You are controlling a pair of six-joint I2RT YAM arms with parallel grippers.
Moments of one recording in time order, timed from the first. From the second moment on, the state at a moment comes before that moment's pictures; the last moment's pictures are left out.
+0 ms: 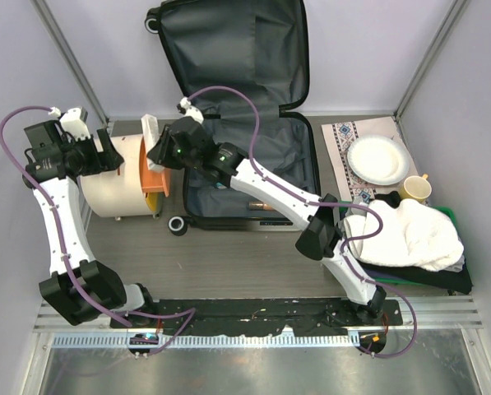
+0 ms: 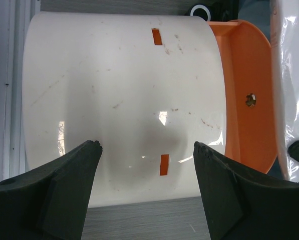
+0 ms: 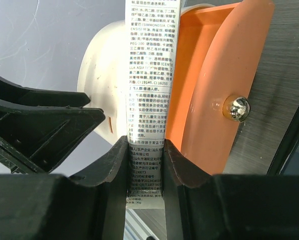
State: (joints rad) left arm 0.43 1.33 1.45 -0.81 0.46 0.10; right arm 1.00 2.31 2.48 -0.52 0.14 0.90
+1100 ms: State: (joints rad) left arm 0.43 1.36 1.49 -0.86 0.47 0.11; right arm 0.85 2.13 2.14 -0.21 -0.03 0.63
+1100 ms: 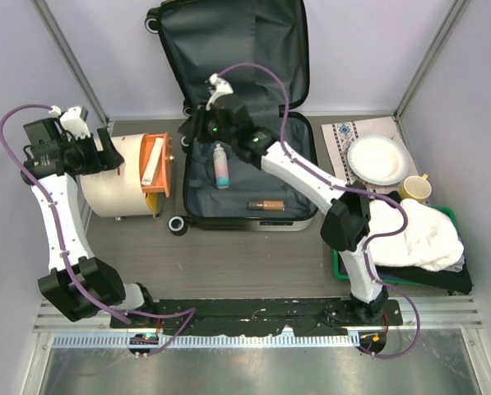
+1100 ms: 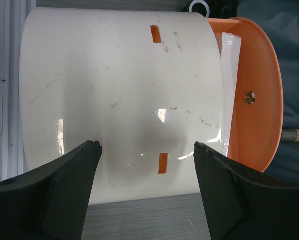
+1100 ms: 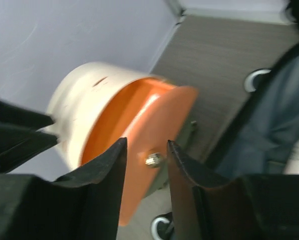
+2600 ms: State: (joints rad) left arm 0.43 1.36 1.48 -0.85 0.46 0.12; right arm 0.81 2.50 2.15 0.19 -0.45 0.86
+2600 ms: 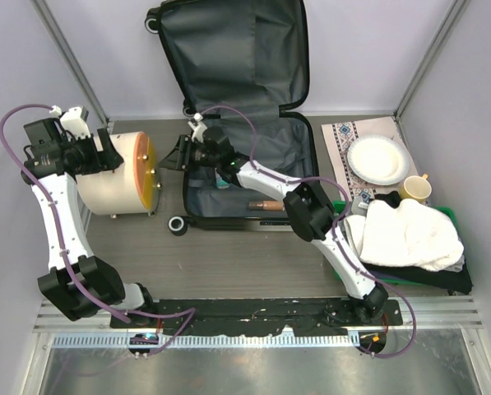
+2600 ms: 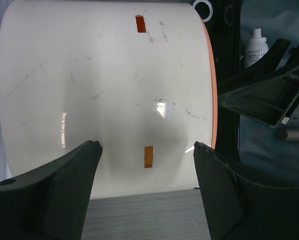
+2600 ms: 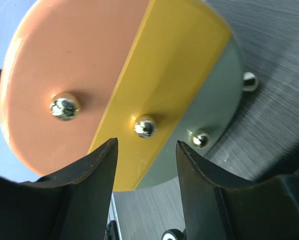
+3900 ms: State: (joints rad) left arm 0.43 1.38 1.51 -0.86 0.41 0.13; right arm 0.86 2.62 2.24 0.26 -0.48 1.11
